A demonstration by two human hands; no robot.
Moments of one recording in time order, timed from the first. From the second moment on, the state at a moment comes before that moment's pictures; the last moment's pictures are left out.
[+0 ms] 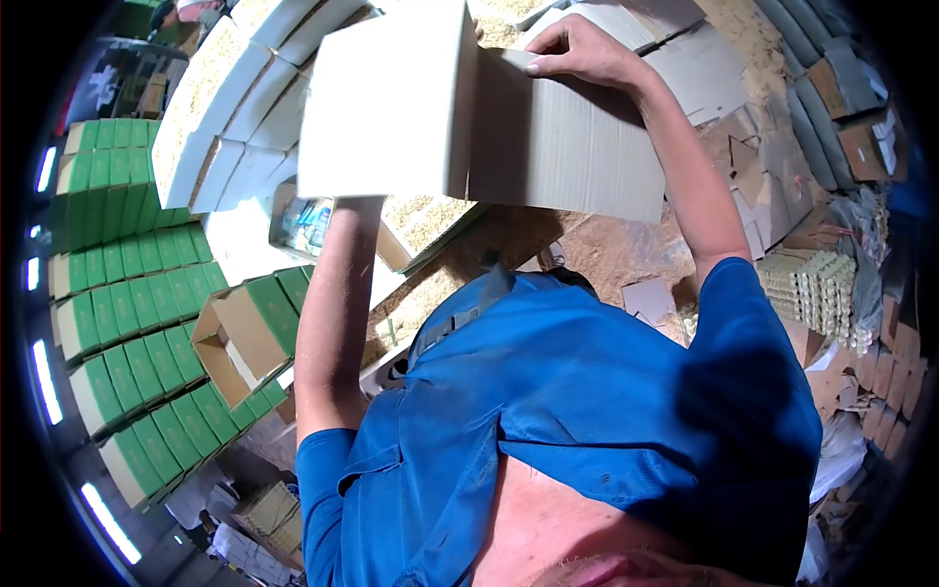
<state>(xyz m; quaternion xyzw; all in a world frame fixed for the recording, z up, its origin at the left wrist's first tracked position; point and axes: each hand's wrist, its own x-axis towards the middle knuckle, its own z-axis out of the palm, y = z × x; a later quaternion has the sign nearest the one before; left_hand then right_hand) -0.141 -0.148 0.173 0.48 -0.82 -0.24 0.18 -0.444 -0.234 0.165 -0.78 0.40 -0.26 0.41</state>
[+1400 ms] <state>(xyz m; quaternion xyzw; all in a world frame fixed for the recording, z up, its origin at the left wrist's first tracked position) 0.058 -0.078 0.109 -0.07 -0.49 -0.61 0.62 -0.364 -0.215 0.158 -0.51 0.44 -0.46 0.58</state>
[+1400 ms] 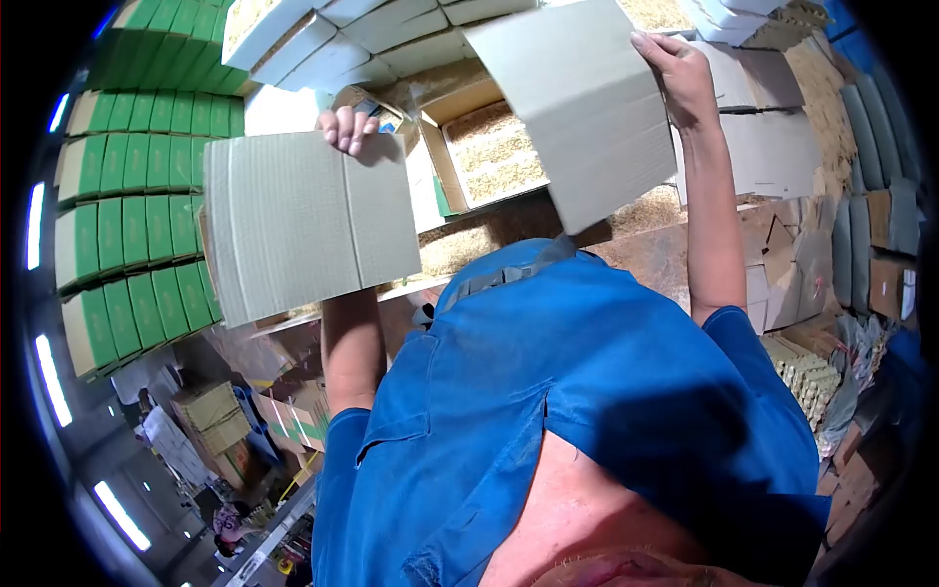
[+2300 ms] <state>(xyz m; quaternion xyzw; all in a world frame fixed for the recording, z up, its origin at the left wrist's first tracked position) 0.003 0.035 0.058 0.06 -0.22 -0.60 0.76 -0.171 -0.203 0.042 -0.96 0.18 -0.19 0.08</state>
